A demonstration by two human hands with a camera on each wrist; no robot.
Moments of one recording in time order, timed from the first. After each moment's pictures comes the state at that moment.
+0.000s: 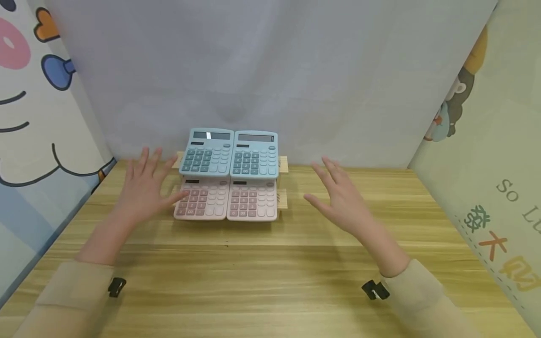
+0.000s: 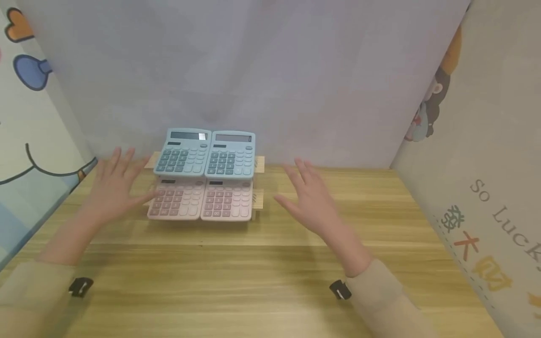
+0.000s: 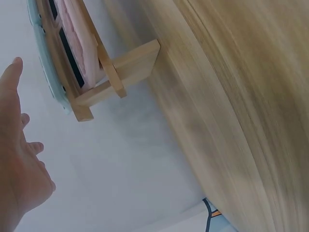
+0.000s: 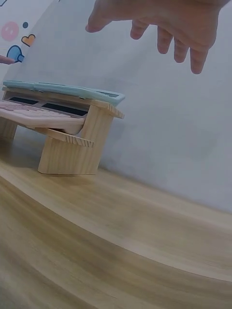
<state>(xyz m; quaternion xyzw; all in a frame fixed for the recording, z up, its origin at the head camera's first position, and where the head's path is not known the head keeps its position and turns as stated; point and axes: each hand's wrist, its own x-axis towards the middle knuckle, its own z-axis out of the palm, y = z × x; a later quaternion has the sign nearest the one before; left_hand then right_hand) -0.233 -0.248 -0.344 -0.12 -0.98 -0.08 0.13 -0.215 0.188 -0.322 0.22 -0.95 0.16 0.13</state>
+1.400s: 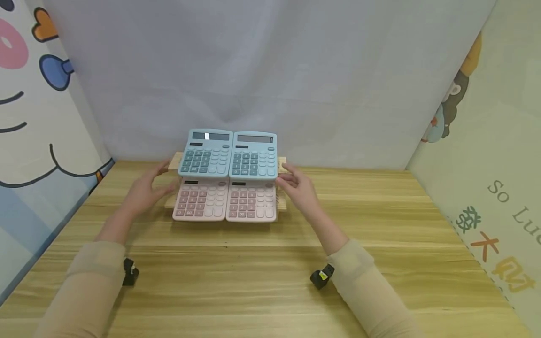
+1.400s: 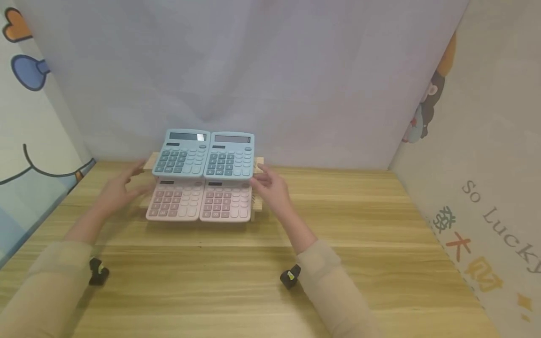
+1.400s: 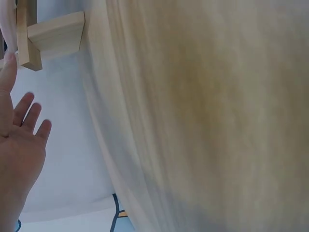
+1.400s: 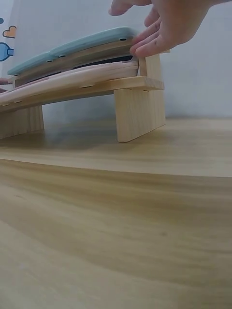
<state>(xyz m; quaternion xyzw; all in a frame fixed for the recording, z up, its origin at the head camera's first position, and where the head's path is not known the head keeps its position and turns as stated) -0.287 -0.286 -0.394 -0.08 -0.94 -0.32 0.04 -0.278 0.114 -0.369 0.10 -0.79 0.60 0.02</state>
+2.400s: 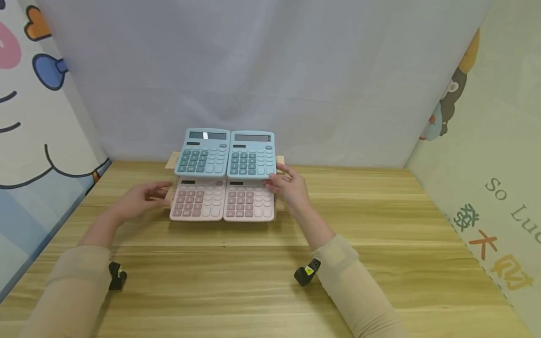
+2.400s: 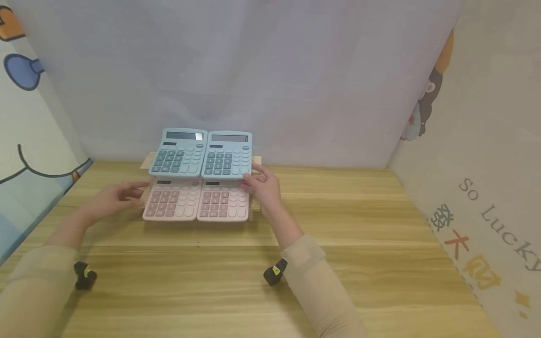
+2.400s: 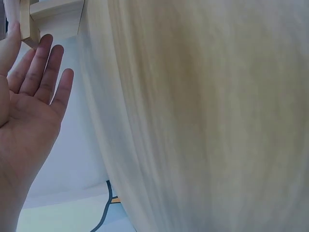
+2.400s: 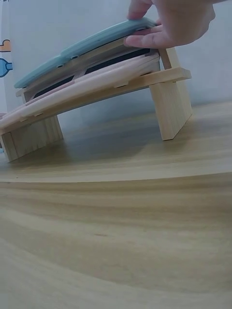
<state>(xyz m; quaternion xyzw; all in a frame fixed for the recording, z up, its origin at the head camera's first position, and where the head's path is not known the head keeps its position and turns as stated) -0.277 -0.303 -0.400 -0.12 -0.93 -0.34 -0.10 -0.286 0.089 -0.368 -0.05 -0.61 0.79 -0.04</state>
